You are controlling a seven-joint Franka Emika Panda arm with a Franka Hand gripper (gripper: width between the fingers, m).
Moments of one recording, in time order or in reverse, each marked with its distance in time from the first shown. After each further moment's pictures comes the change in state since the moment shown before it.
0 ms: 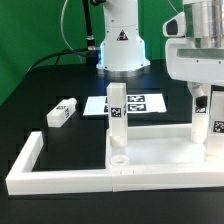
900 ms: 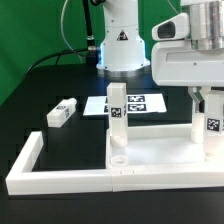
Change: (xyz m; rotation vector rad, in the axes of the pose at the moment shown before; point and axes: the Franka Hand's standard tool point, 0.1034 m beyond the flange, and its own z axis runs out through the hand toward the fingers) arm 0.002 0.000 0.001 -0.009 0.004 -0.154
